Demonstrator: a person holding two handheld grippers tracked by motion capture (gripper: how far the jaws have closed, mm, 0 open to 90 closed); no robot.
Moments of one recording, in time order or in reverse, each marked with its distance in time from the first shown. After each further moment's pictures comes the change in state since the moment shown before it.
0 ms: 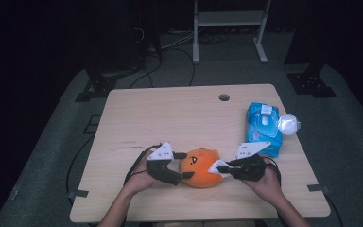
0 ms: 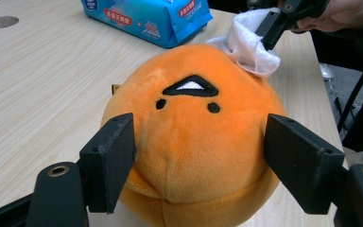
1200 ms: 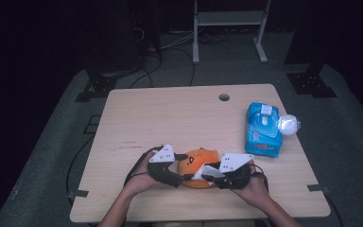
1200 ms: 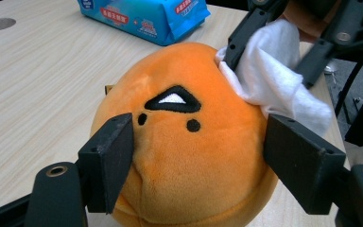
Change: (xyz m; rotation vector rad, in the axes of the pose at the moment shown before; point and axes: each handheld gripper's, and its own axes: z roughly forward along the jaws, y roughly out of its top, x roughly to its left) left arm -0.006 -0.001 0.000 0.006 -0.001 0.016; right arm 0.039 0.017 0.027 -0.034 -0.051 -0.234
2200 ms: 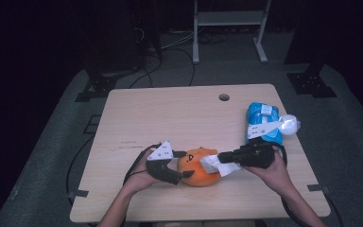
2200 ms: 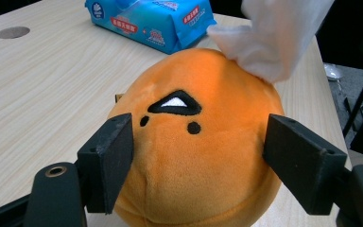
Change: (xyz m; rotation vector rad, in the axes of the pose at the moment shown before) left arm 0.004 0.005 -0.005 -0.026 0.018 -0.006; right arm -0.055 0.021 -0.061 -0.099 0.251 0.386
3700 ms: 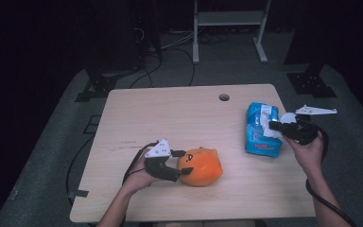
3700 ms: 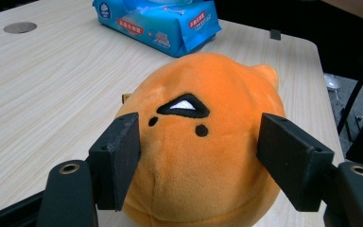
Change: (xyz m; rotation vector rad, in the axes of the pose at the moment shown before) left arm 0.004 0.001 -0.005 -0.009 0.006 -0.044; right arm -0.112 -0.048 -0.109 -0.155 -0.575 0.199
